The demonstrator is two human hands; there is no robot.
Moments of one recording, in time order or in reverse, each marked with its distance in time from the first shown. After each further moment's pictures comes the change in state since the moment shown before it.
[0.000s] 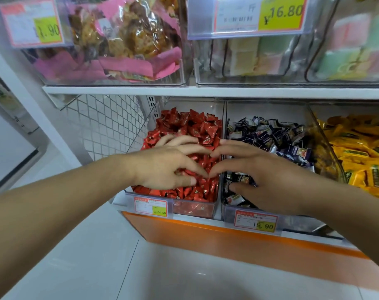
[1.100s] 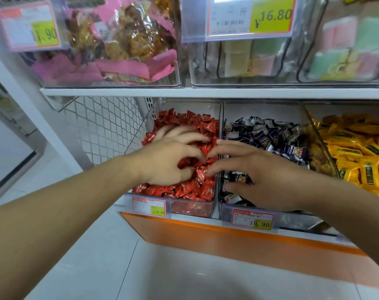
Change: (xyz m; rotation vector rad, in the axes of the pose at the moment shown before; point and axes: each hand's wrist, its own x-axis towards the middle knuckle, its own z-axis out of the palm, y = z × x) left_hand 0.008 0.009 -0.003 0.007 0.204 -0.063; right_hand 0.000 -0.003 -0.005 0.004 -0.045 0.034
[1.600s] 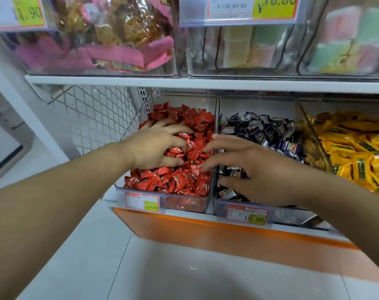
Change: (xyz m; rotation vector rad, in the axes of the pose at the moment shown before) left_hand 0.009 -0.036 0.007 0.158 -0.096 -0.057; right_hand 0.000 0.001 0.002 -0.010 0.039 -0.025
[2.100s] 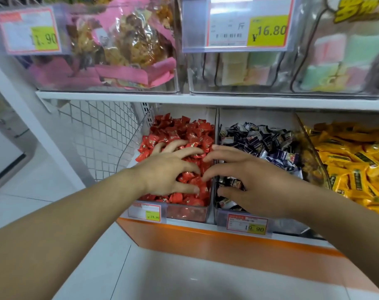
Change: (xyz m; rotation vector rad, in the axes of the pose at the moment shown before) left_hand -0.005 0.035 0.014 -0.047 -0.036 0.012; right_hand 0.000 -0.004 0.005 0.026 0.030 0.024
